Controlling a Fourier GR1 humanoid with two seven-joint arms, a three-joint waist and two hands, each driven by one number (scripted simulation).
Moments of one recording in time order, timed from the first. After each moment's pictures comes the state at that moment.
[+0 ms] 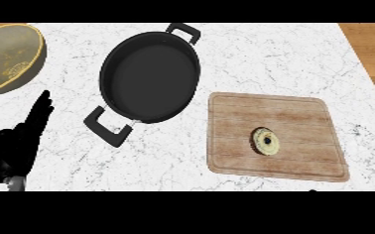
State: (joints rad) left arm 0.04 0.54 -0.12 -1.51 0.17 0.27 0.06; right arm 0.51 -0.55 0.26 -2.09 0.63 -0.74 0.63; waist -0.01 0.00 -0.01
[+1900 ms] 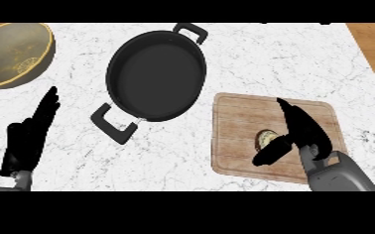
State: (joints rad) left arm 0.01 0.50 -0.11 -1.50 0.12 0.23 0.10; right arm -0.28 -0.44 0.43 -1.68 0.26 0.06 1.25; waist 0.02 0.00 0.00
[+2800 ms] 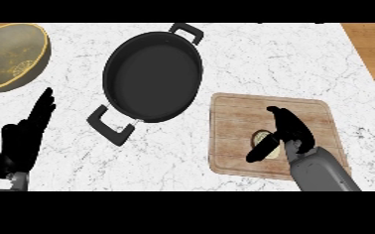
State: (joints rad) left arm 0.03 0.48 -0.06 -1.50 0.10 0.20 0.09; right arm -0.29 -0.34 0.41 -1.49 0.34 0.09 1.18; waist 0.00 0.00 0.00
